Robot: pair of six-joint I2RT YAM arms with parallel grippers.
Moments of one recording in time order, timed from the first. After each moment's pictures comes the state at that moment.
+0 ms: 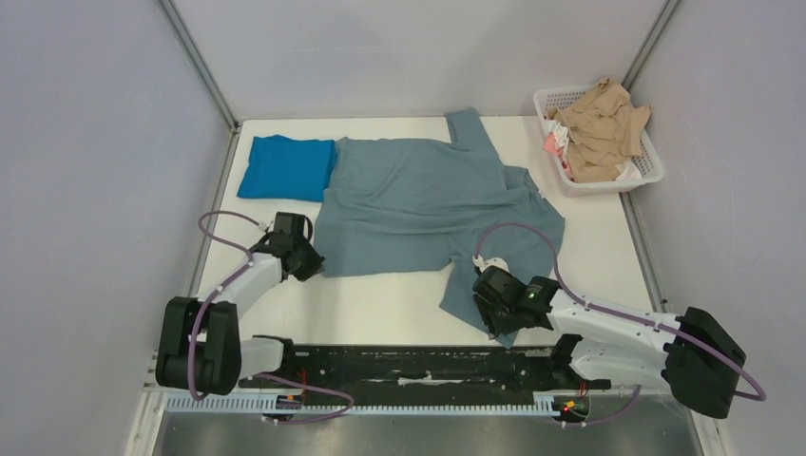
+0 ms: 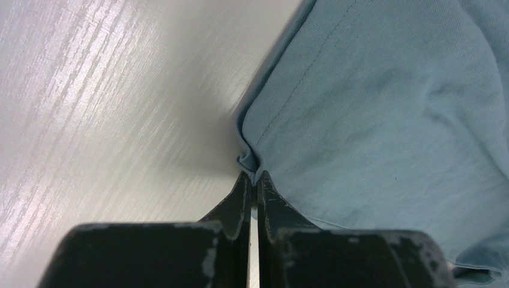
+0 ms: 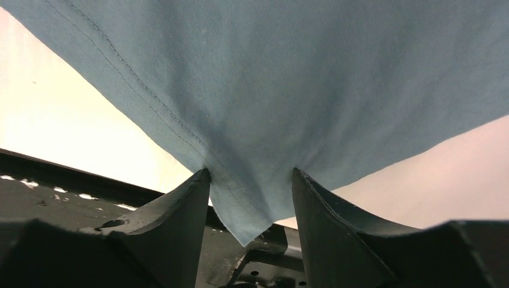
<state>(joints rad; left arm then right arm) -0.13 1.26 0.56 -0.36 -0.05 -0.79 0.93 1.06 0.49 -0.70 0.17 0.53</state>
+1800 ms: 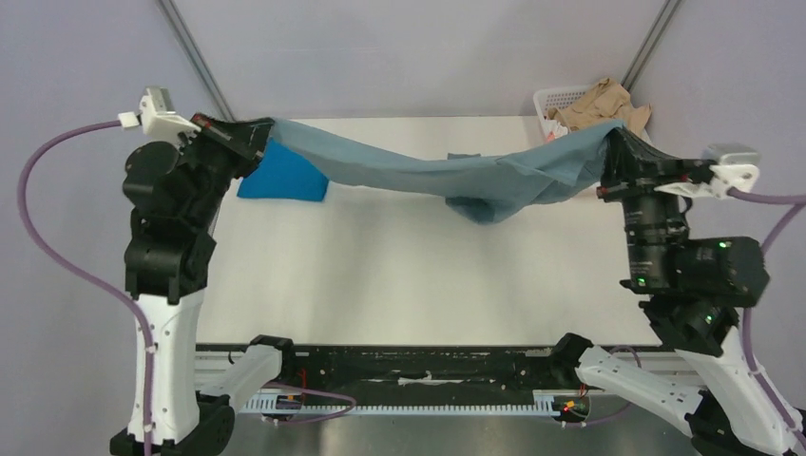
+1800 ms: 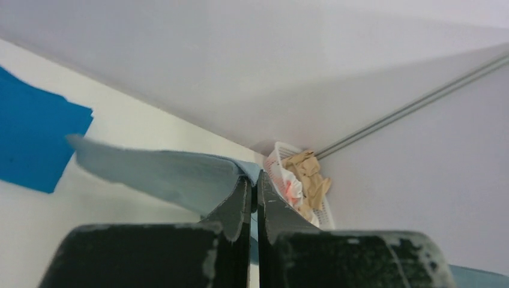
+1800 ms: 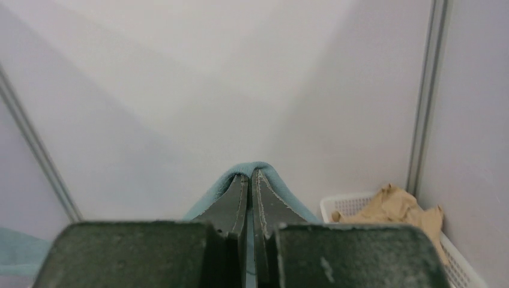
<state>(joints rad) -0.13 0.98 1.55 -0.59 0.01 -0.79 0.80 0.72 1.26 0.01 0.72 -0.24</state>
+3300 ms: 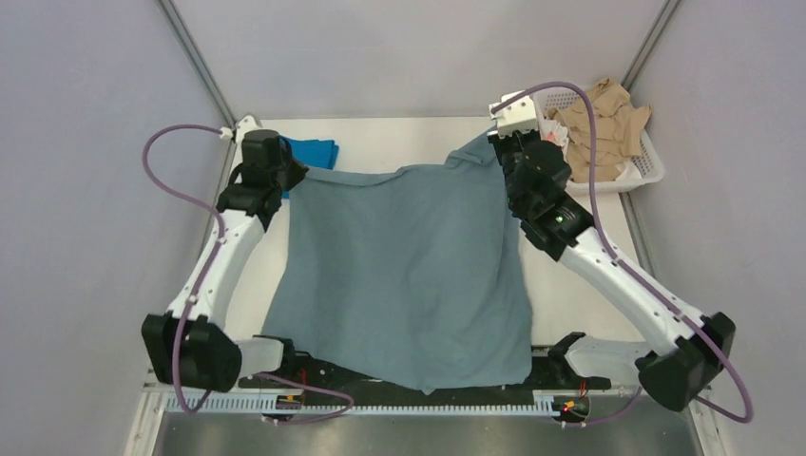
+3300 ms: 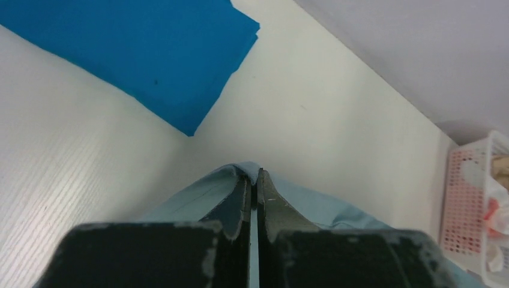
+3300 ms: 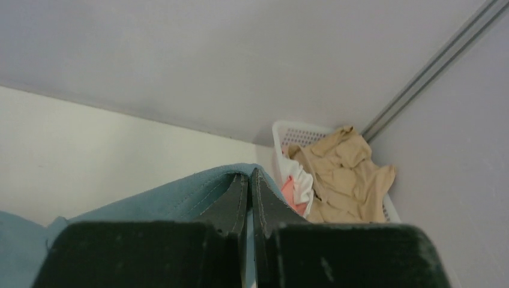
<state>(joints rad) -0.13 1.23 1.18 -0.43 -0.19 -0.69 0.66 1.16 1.18 0.10 0.65 -0.42</state>
